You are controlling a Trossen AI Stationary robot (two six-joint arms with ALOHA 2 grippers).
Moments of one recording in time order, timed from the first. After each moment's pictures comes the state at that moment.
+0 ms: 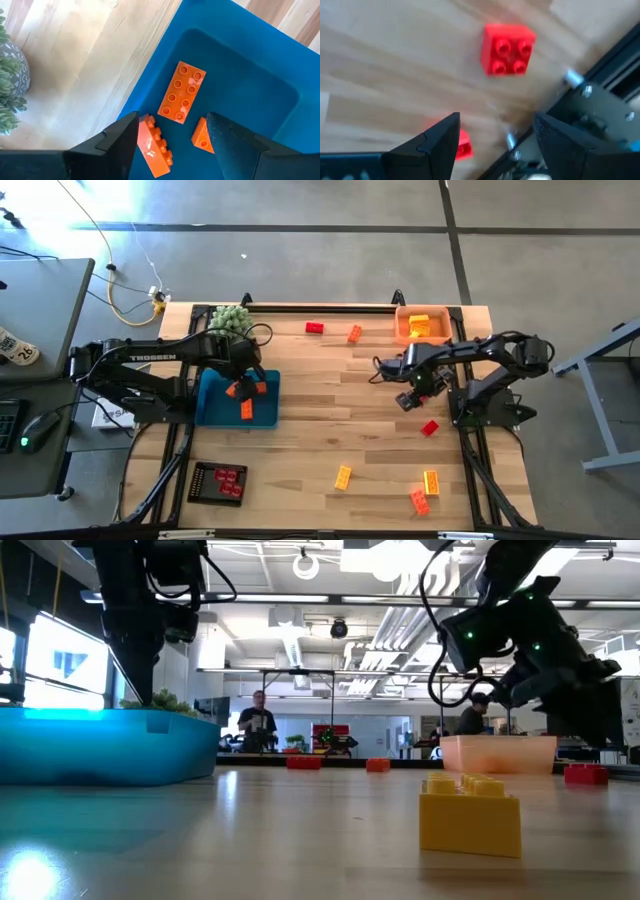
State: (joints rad) left arm 0.37 1.17 0.81 -0.98 -0.09 -0.26; right arm -0.21 1.51 0.83 -1.26 -0.10 0.81
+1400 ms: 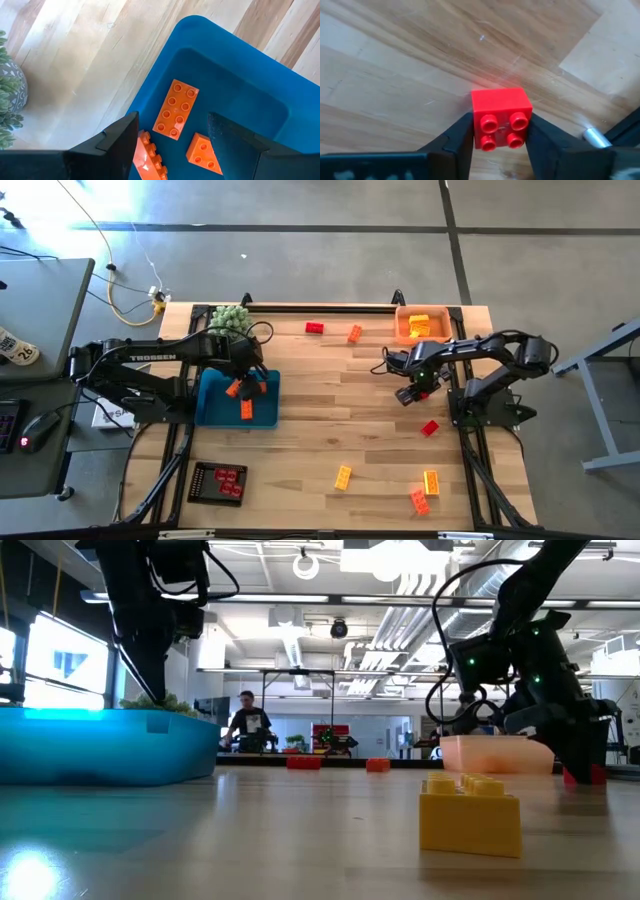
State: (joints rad) left arm 0.37 1.17 0.81 -0.91 -0.09 -0.26; right arm -0.36 1.51 0.66 -0.95 -0.07 0.70
